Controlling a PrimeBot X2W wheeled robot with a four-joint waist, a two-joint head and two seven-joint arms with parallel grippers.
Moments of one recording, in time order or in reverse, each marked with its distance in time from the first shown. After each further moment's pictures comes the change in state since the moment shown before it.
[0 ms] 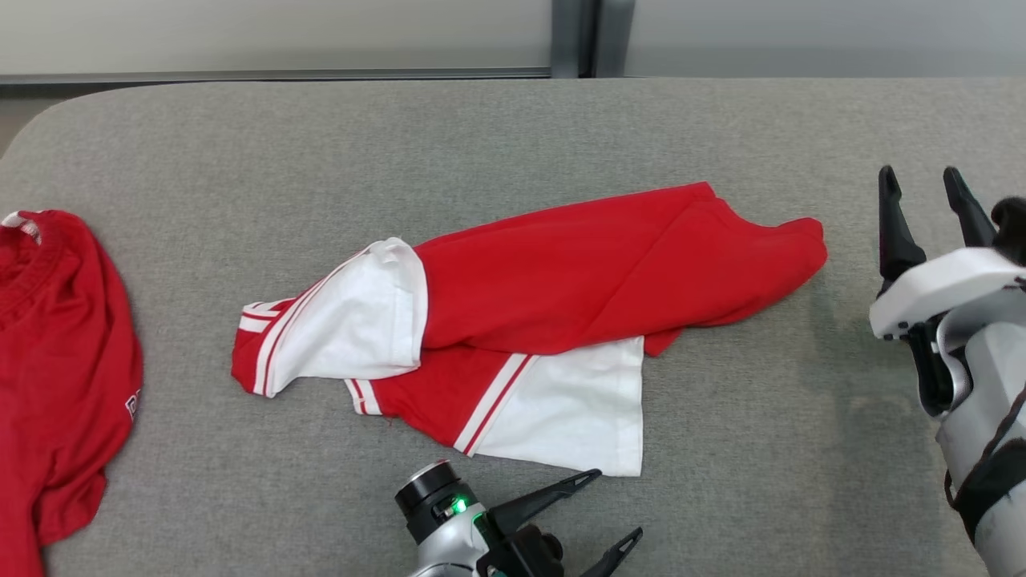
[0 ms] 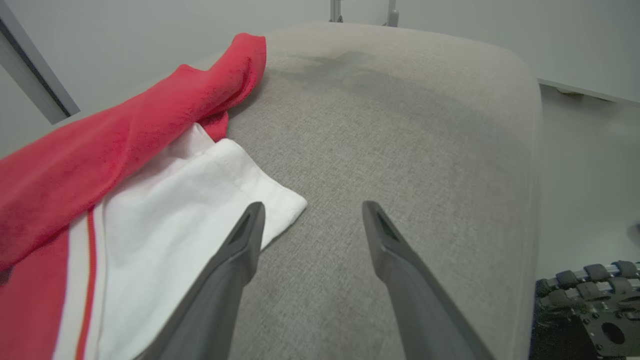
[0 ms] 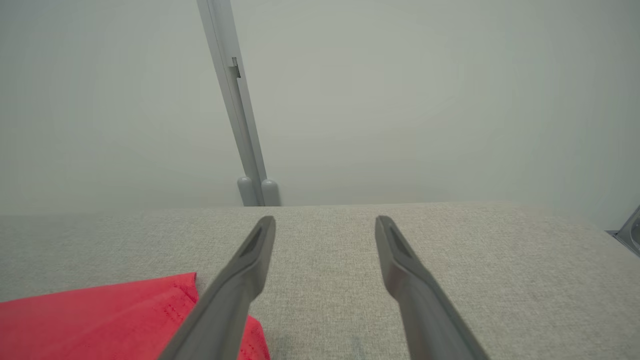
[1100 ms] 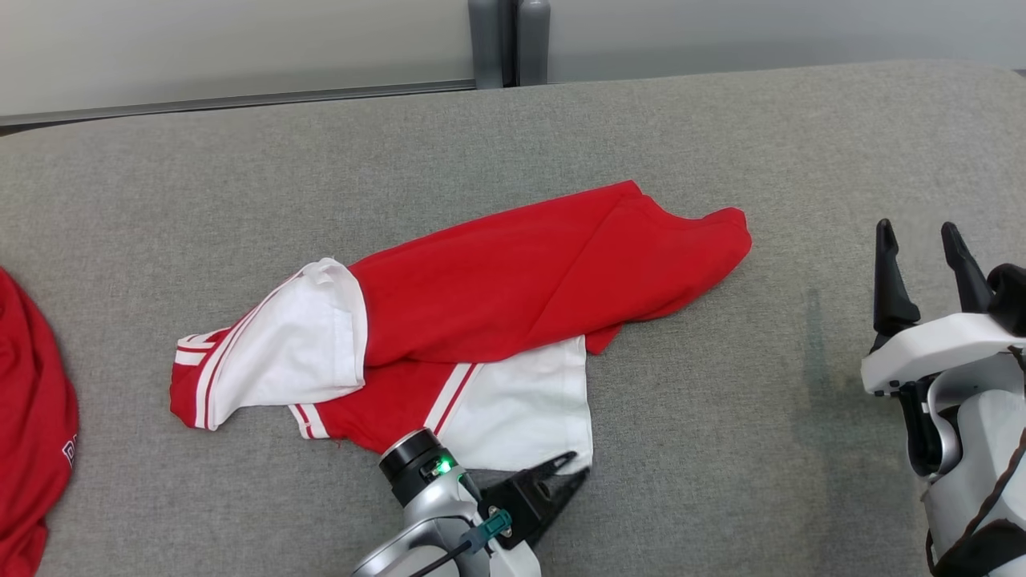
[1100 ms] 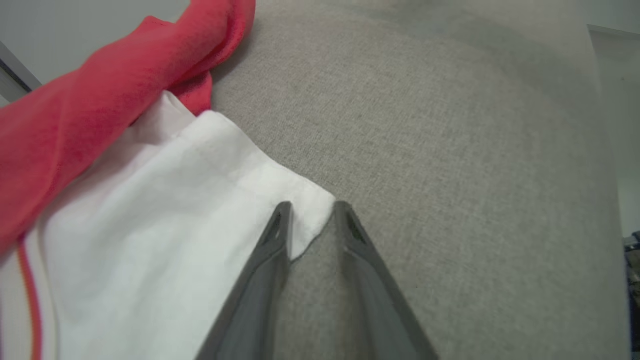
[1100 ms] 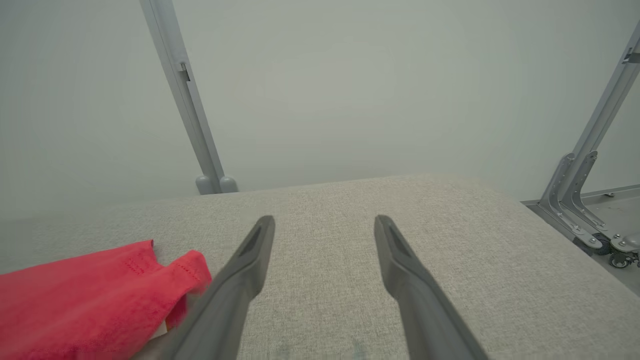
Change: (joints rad) left arm -0.145 -0.092 -0.009 0.338 -0.010 0.013 0.000; right arm 0.232 0.091 -0.189 -0.297 -0.124 0.000 0.070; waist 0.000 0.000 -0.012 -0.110
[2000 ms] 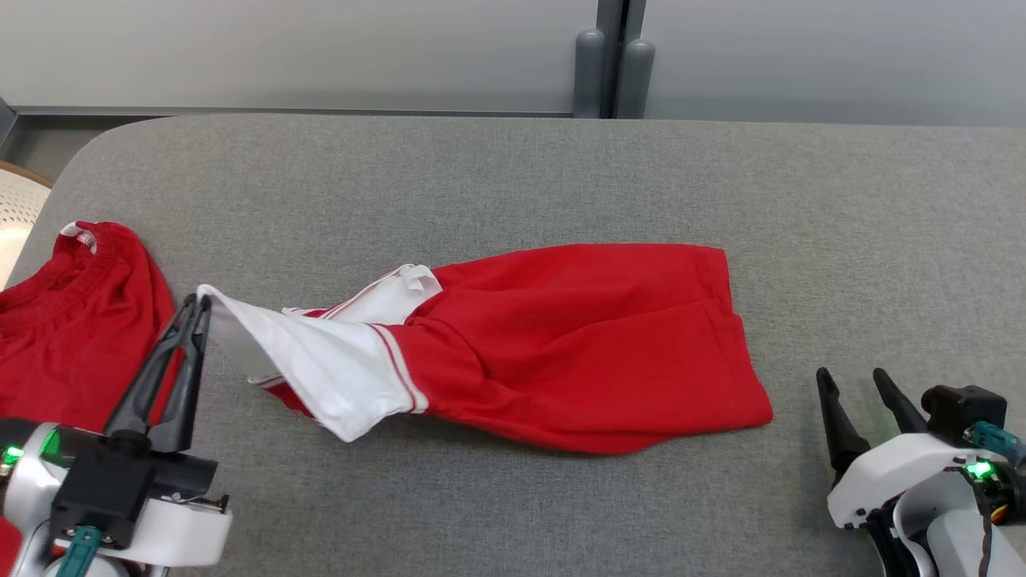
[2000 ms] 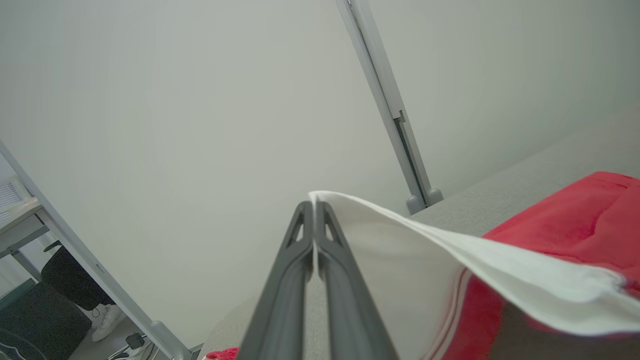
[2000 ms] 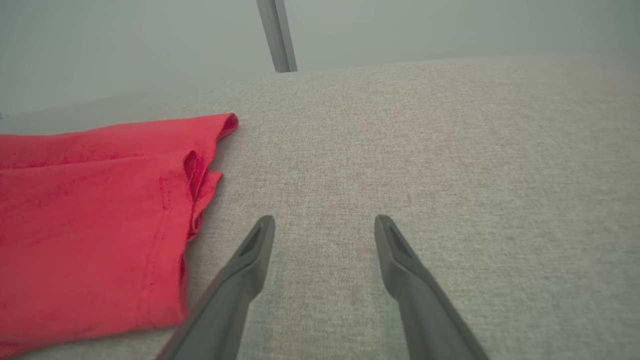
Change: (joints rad) left arm 0.388 0.455 0.684 -0.826 0.012 0.285 0.000; right arm 0.229 -0.026 0.152 -0.014 0.139 0.000 0.090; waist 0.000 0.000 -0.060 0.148
